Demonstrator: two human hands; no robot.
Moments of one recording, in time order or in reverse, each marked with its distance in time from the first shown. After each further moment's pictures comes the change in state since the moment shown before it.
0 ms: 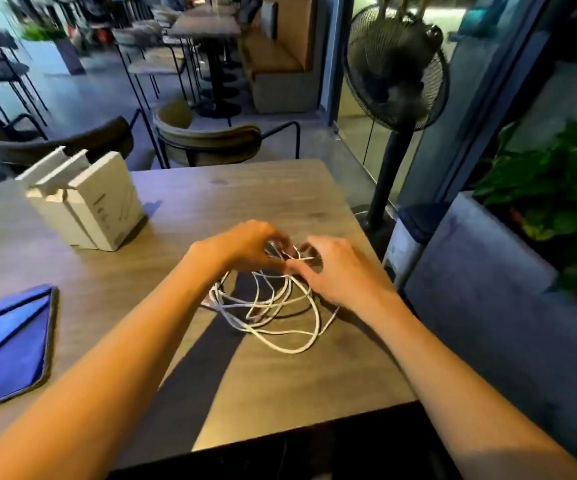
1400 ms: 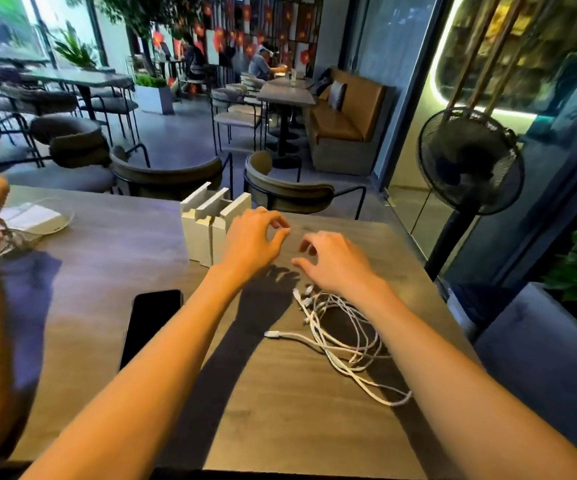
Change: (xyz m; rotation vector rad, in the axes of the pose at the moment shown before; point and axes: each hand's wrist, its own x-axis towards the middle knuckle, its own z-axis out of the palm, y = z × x) left_hand -0.111 -0.093 -0.069 0.033 0.898 -0.225; right_hand 0.082 -0.169 0.012 -0.153 -0.018 -0.242
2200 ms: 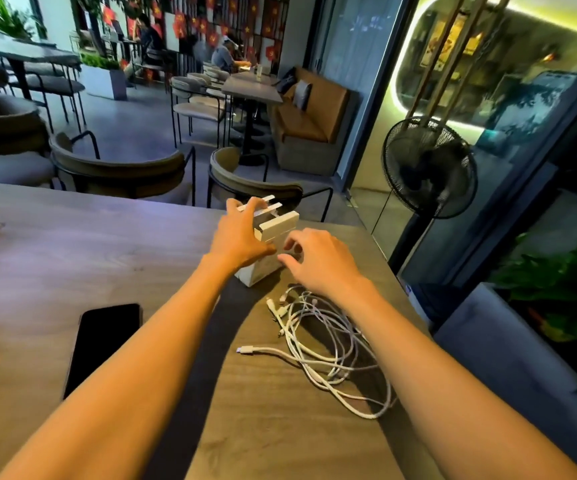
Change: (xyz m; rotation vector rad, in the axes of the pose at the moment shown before) left_hand 0.042 -0.011 0.039 -0.115 -0.176 -0.168; right_hand 0.012 0.012 -0.010 -0.049 0.056 0.013
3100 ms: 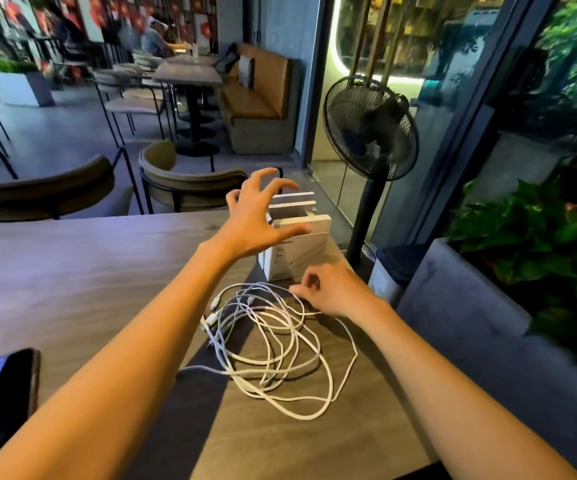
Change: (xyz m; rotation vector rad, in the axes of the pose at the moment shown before) left_hand 0.034 0.116 0.074 -0.093 -0.114 0.482; right_hand -0.068 0.143 0.016 0.167 -0.272 0.421
